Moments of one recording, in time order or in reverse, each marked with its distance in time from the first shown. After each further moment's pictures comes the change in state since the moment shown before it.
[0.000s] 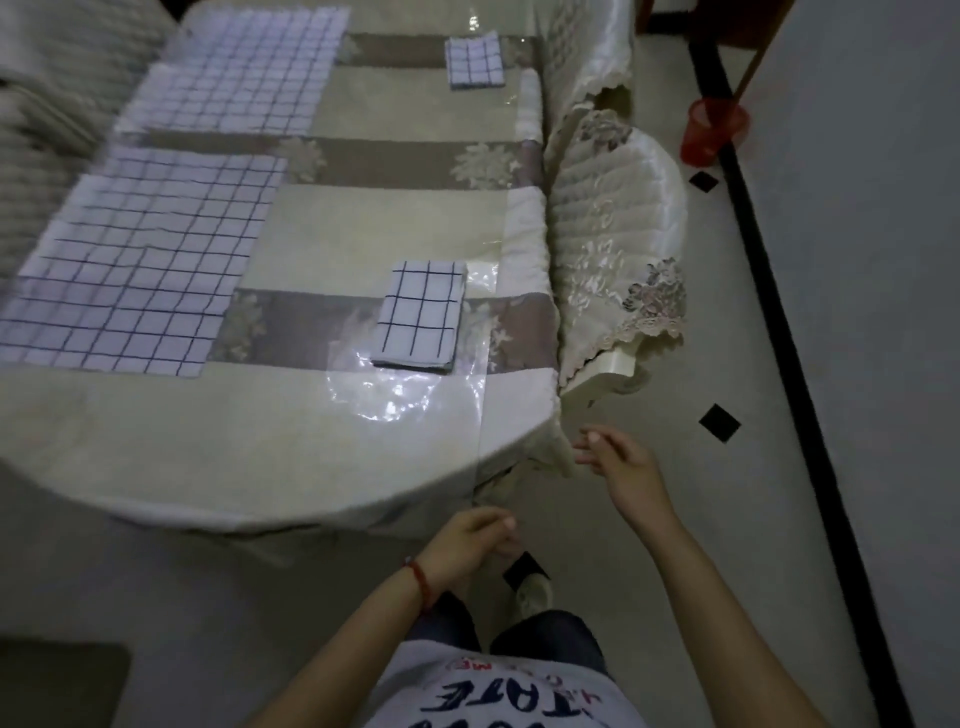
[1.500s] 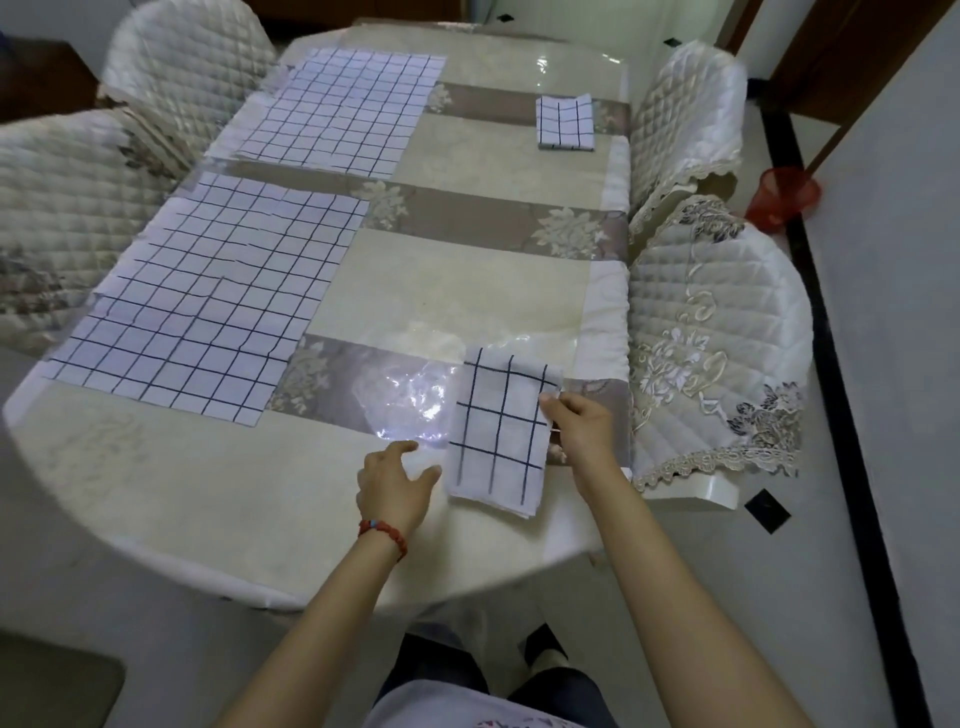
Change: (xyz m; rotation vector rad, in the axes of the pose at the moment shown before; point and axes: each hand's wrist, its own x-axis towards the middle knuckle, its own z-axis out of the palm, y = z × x) left_hand 0.033 0.062 -0.164 0.131 0.807 0.007; right_hand 0.132 -0.097 0.134 0.166 -0.044 0.036
